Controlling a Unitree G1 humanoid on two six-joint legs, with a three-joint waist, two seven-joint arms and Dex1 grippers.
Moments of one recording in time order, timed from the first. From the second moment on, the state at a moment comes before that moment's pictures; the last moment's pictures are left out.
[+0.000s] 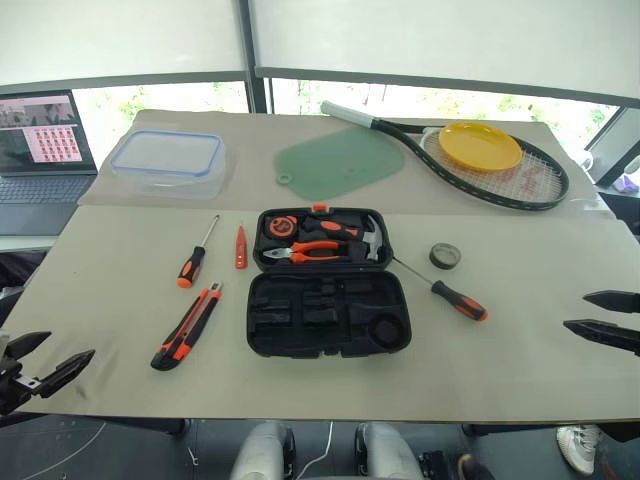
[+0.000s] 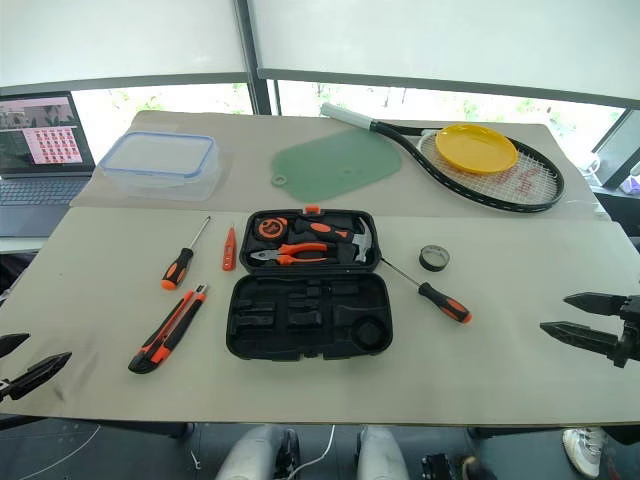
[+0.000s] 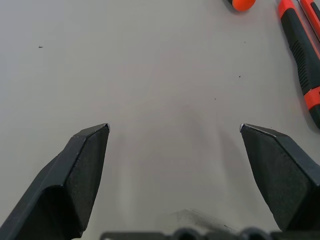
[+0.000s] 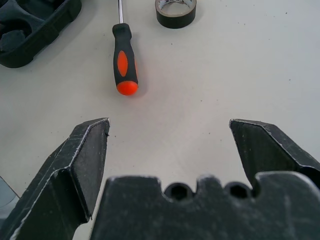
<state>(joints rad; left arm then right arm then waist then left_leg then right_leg) 0.47 0.84 0.79 -0.03 -0.47 0.35 -0.98 -0.01 -1.16 -0.48 0.41 0.46 0.33 1.42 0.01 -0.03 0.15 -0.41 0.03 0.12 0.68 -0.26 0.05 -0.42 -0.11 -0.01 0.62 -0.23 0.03</state>
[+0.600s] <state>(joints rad) -0.33 0.92 0.35 -0.15 -0.60 1.16 -0.53 -0.06 -1.05 -0.48 -0.35 0.72 0.66 1.16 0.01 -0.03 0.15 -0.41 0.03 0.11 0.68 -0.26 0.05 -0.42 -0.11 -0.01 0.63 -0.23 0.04</state>
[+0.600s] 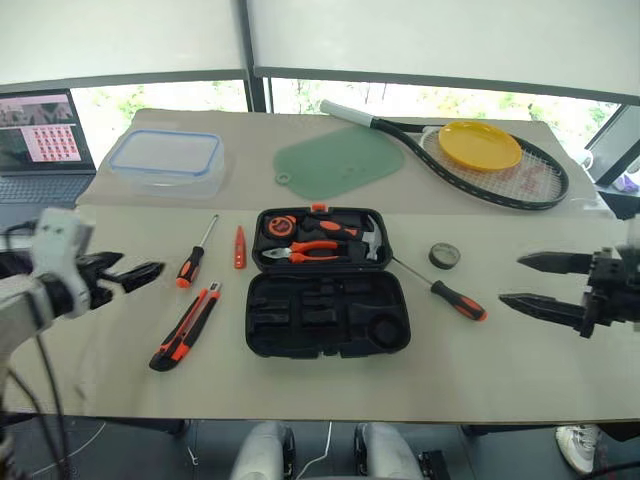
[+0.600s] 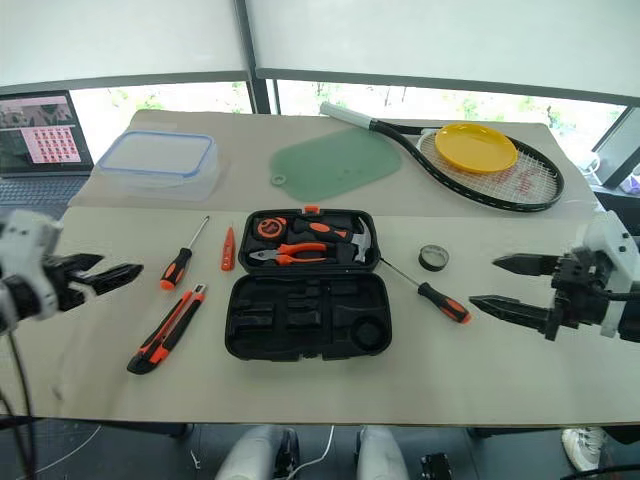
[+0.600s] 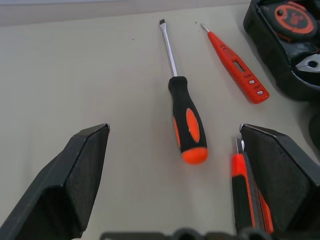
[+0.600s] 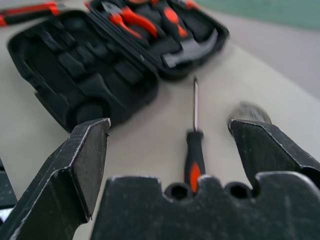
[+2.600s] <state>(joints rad) -0.77 0.71 -0.42 0.14 -0.03 0.39 -1.33 0.02 -0.97 -0.44 -0.59 0.79 0.67 0.95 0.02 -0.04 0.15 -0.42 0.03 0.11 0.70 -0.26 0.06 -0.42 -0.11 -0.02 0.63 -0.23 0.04</state>
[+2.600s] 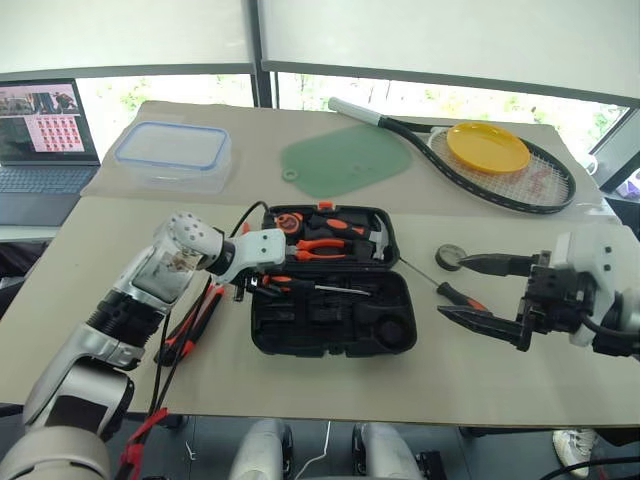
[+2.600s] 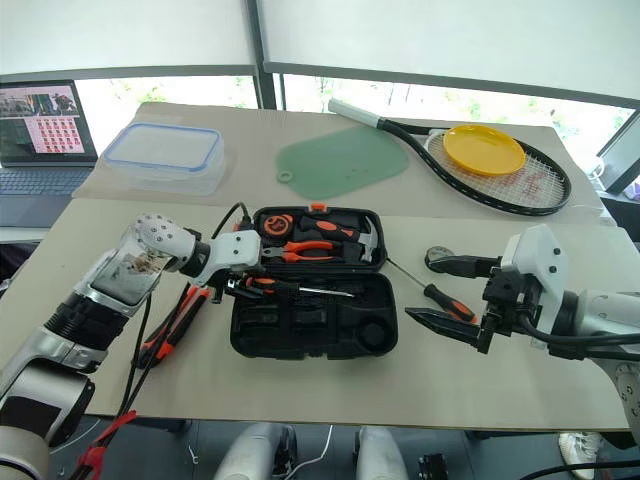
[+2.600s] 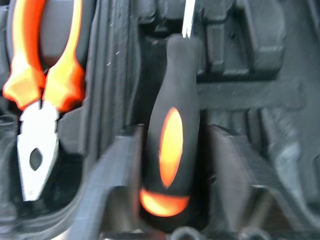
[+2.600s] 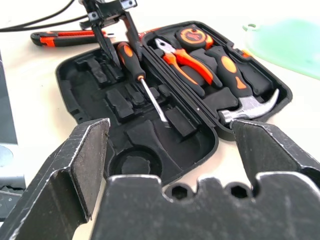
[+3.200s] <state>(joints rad) -0.84 0.63 -0.38 0.22 -0.02 0.31 -1.31 0.01 -0.97 -0.44 -0.59 0.81 0.67 0.95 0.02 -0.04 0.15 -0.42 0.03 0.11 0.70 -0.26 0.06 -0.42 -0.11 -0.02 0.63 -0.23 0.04</state>
